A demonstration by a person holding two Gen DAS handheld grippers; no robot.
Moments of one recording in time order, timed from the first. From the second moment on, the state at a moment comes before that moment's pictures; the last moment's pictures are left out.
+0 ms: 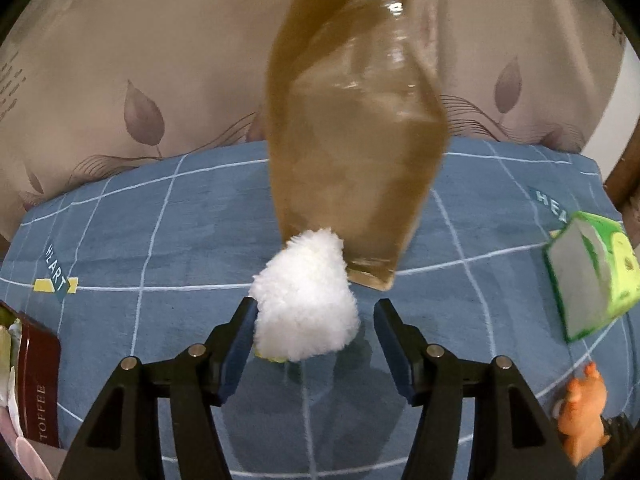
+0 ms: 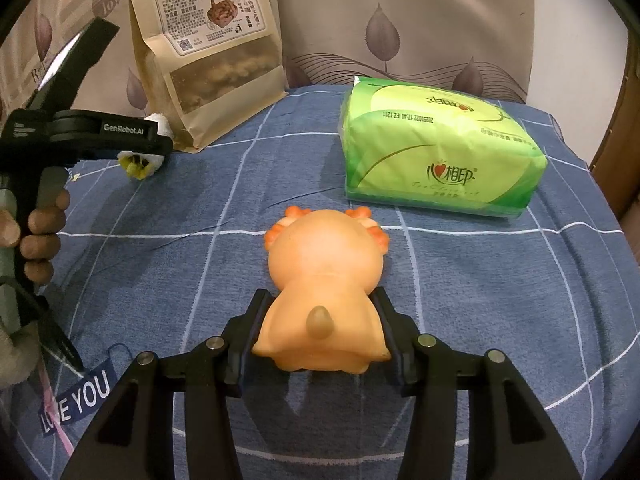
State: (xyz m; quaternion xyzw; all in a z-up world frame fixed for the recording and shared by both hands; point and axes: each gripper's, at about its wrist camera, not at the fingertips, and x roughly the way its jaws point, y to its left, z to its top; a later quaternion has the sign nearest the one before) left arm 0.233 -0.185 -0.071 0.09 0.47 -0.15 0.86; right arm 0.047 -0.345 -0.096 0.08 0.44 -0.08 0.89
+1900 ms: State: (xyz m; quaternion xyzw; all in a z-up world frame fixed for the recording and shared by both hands) left arm 0.154 -0.147 -0.008 0.09 0.44 -0.17 0.88; right arm 0.047 -0.343 -0.096 0.08 0.44 -0.09 0.89
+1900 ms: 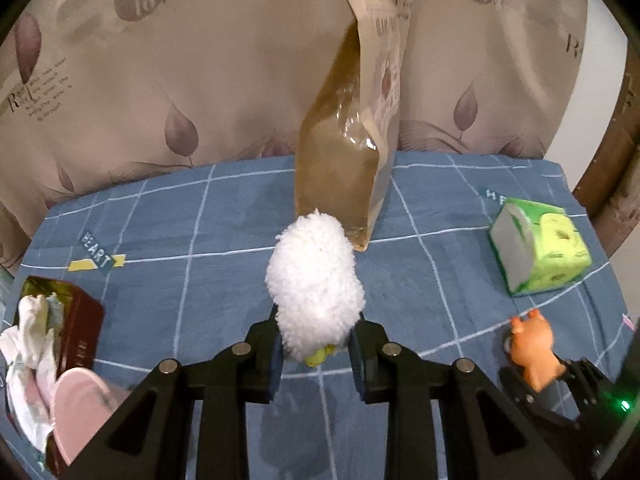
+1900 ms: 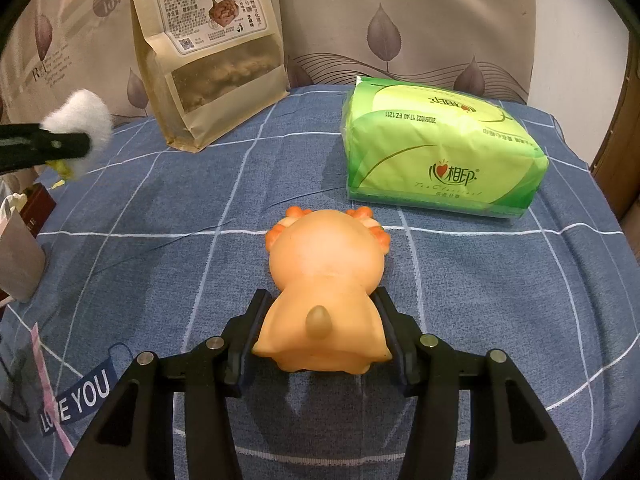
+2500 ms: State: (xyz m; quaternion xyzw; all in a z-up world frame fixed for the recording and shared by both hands) left arm 0.156 0.030 0.058 0.05 0.40 -0.06 0.91; right arm 0.046 -0.342 -0.098 0.07 0.45 -0.09 0.89
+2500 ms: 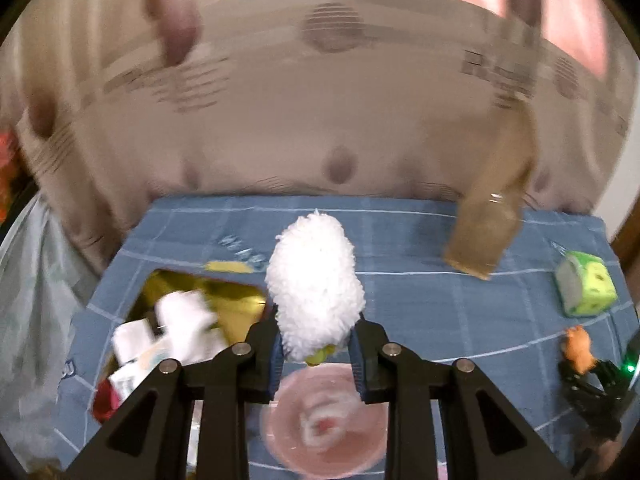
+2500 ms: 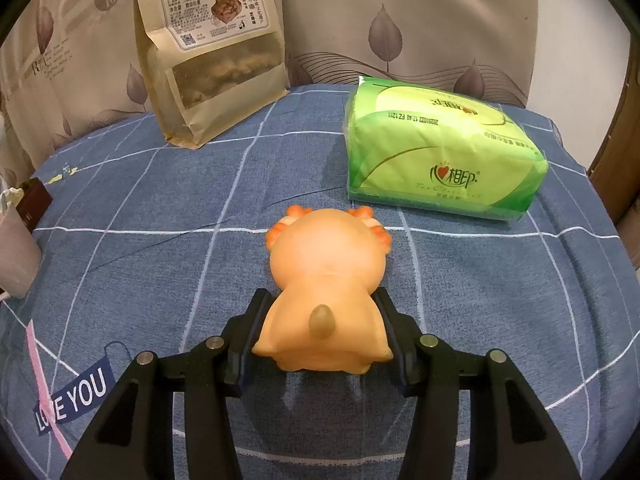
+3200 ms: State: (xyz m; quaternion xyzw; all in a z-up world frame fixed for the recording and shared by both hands) left arm 0.202 0.163 -0.007 0.00 0.46 0.06 0.88; right arm 0.047 -0.341 -0.099 0.06 0.45 -0.09 0.89
